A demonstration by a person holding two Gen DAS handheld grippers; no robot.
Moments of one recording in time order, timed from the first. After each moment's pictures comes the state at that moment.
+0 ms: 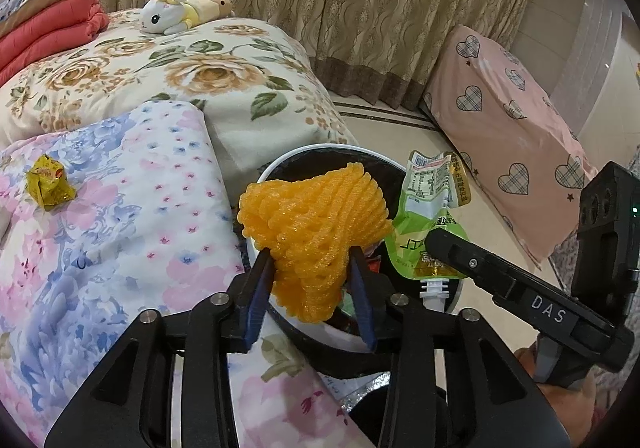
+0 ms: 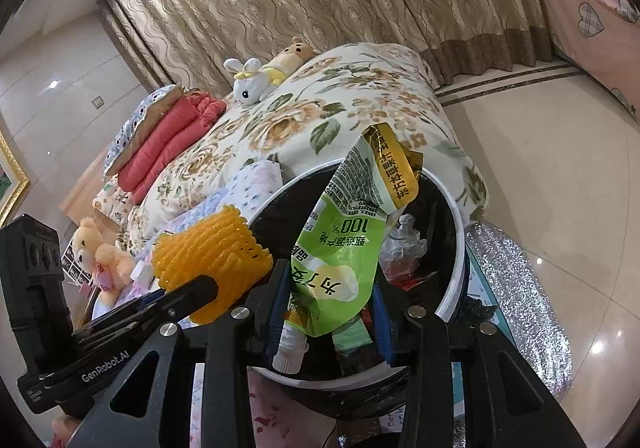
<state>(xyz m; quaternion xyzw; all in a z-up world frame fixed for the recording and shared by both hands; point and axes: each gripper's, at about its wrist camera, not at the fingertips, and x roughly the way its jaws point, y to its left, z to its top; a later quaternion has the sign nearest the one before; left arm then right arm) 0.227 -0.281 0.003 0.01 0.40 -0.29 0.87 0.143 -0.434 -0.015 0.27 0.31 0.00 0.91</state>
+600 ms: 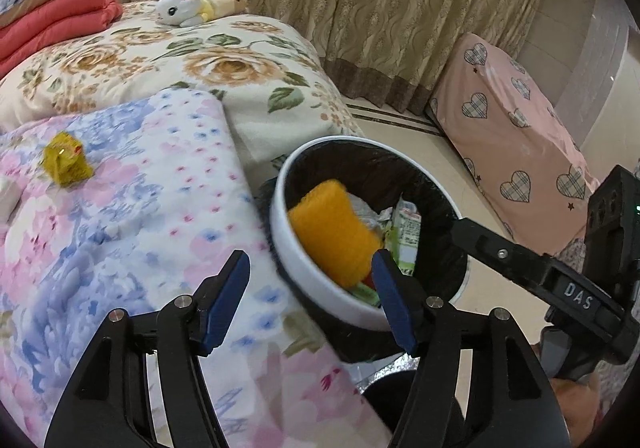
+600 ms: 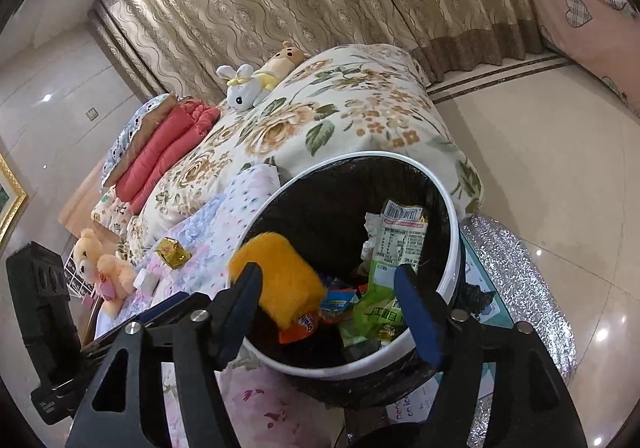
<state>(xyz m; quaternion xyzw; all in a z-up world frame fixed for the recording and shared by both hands) 0.217 -0.250 -0.003 -0.02 0.41 -0.27 0.87 0.130 -0.427 -0.012 0.28 0.30 -0.01 0.91</state>
